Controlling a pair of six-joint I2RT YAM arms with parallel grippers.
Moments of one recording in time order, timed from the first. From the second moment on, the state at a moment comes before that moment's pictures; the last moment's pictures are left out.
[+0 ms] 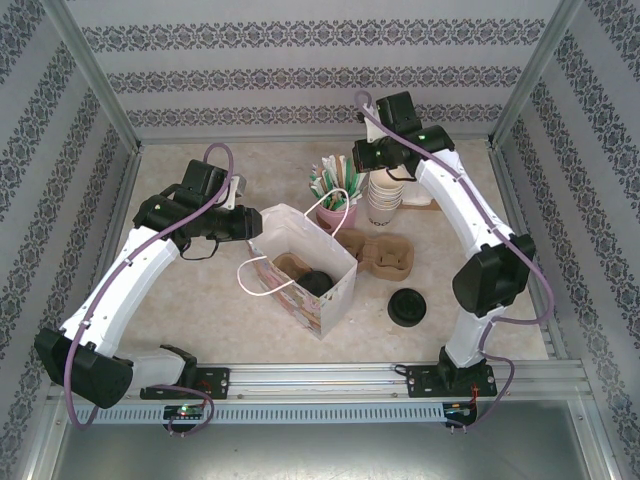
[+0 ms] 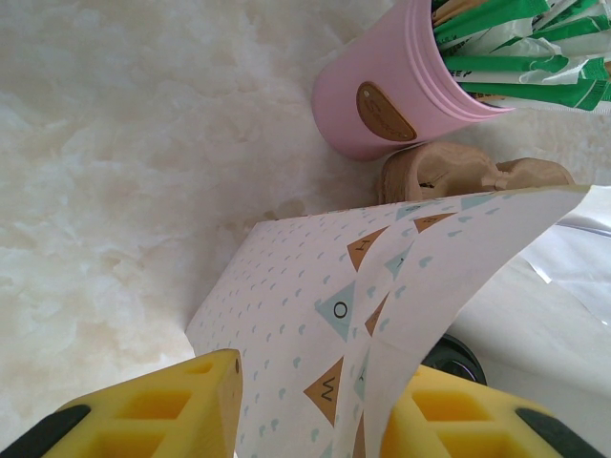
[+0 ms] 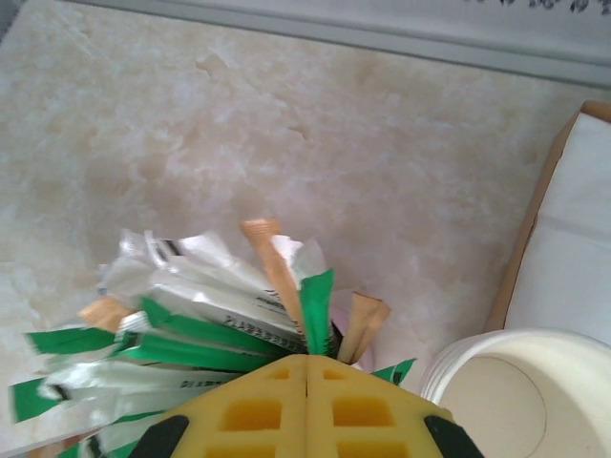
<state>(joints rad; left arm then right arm) -0.35 1.26 1.34 -1.02 0.23 -0.43 0.36 1.81 1.91 -0.90 -0.18 0.15</state>
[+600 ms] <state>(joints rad) -0.35 1.26 1.34 -1.02 0.23 -0.42 0.47 1.38 2.13 -0.91 -0.08 0.23</state>
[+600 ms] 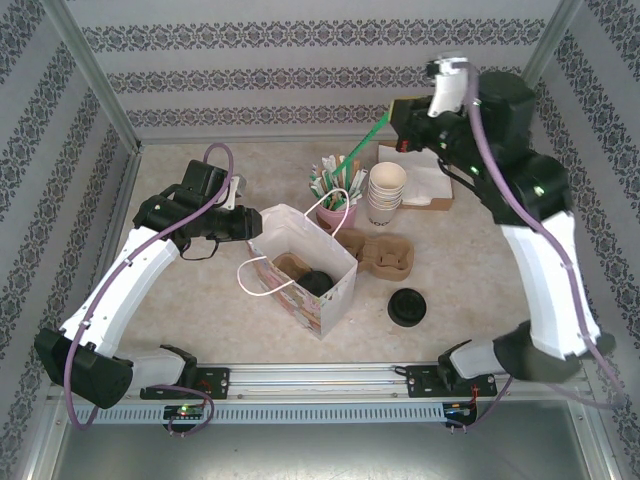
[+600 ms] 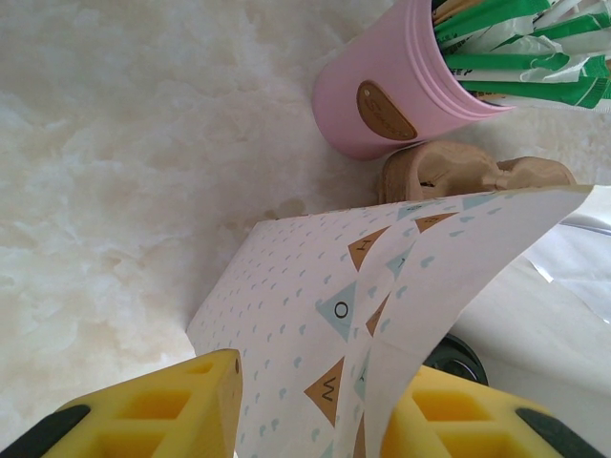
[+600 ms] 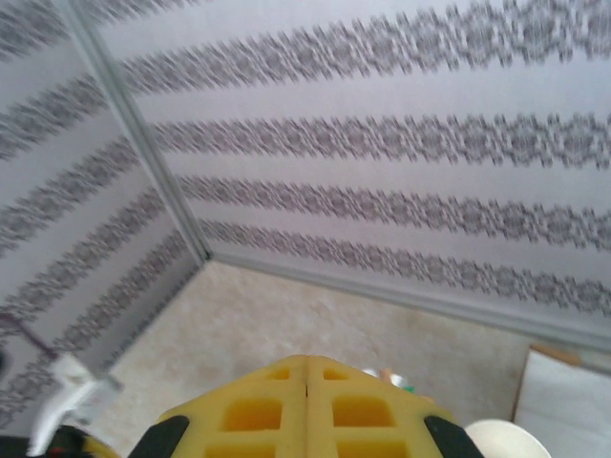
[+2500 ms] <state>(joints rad) -0.35 1.24 1.33 -1.02 0.24 -0.42 0.89 1.22 1.70 -0.78 0.21 0.15</state>
